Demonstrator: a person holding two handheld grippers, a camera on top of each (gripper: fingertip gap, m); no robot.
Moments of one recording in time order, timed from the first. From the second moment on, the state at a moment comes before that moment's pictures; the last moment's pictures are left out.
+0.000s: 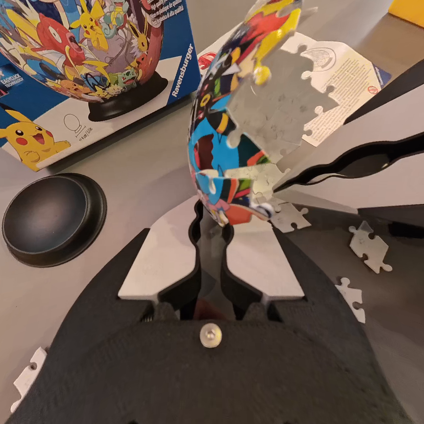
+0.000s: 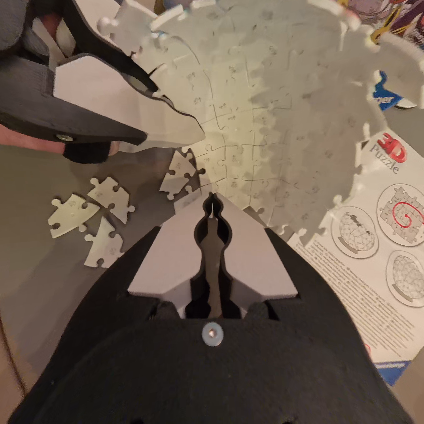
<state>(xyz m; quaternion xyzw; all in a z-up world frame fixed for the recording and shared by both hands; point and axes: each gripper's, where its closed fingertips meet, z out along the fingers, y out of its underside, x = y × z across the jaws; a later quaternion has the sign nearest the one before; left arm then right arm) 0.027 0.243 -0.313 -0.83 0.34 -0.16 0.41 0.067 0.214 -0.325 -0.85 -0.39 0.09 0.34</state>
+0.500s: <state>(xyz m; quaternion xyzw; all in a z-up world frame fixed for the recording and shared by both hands) 0.024 0.239 -0.314 -0.83 0.34 -0.15 0.41 0.061 0.211 -0.334 -0.85 -0.40 0.09 0.33</state>
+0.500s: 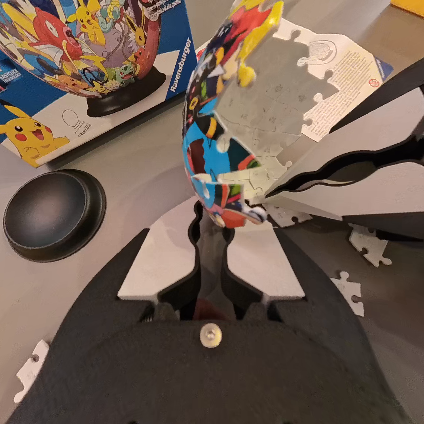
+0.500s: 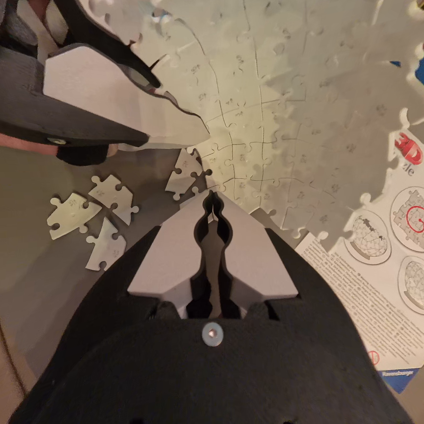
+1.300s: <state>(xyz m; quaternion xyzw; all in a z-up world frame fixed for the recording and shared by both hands) 0.018 0.231 -0.316 -0.84 0.34 -0.15 0.40 0.076 0.204 -0.311 -0.85 -0.38 0.12 0.34</state>
